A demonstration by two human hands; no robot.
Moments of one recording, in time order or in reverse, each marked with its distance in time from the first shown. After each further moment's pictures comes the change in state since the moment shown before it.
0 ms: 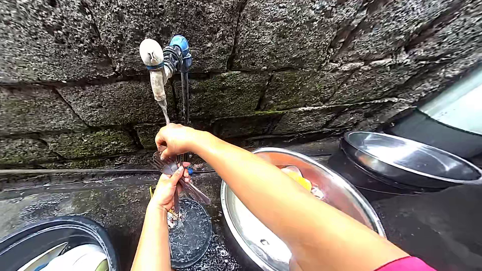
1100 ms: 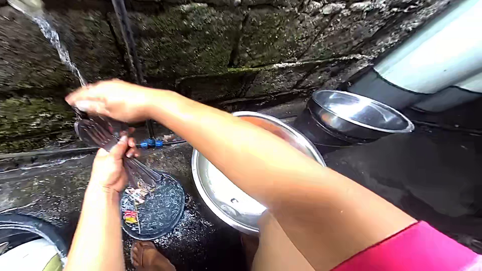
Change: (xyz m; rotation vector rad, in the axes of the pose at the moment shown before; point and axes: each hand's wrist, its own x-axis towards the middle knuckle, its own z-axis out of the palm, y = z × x) left_hand 0.015 -0.010 -0.004 0.155 0.105 0.106; right_hand -0.017 0.021 0.021 0.270 0.259 -0.205
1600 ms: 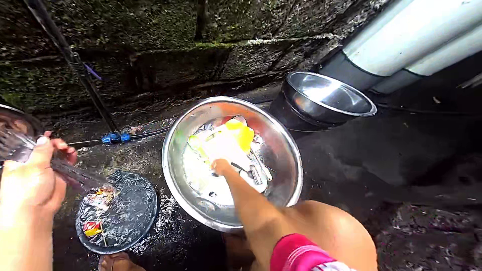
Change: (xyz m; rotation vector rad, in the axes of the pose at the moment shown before) left_hand 0.010 -0.020 0.010 0.178 0.230 -0.015; right_hand -0.338 0.211 0.199 0.299 -0.145 1.370
